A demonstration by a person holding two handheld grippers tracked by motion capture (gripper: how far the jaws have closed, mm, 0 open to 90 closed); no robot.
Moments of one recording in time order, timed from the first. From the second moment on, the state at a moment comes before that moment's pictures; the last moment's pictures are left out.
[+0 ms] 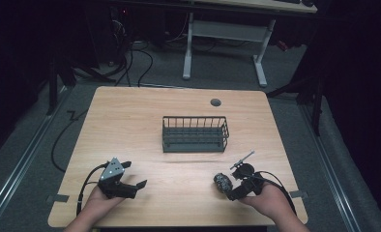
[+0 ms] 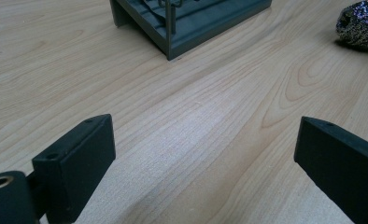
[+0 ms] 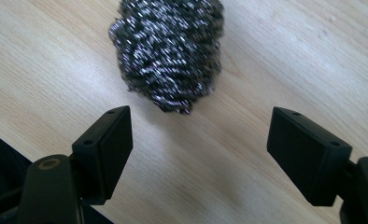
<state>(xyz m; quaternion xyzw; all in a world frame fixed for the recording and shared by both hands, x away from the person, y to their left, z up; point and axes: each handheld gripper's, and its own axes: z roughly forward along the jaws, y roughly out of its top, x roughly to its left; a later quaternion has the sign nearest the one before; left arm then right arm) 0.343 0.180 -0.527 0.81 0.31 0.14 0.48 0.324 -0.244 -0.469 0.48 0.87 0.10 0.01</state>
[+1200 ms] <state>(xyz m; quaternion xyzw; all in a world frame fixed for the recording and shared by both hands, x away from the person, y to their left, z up) 0.343 0.179 -0.527 0.81 0.31 0.13 0.48 0.342 -0.221 -0.478 0.48 0.87 0.12 0.01</state>
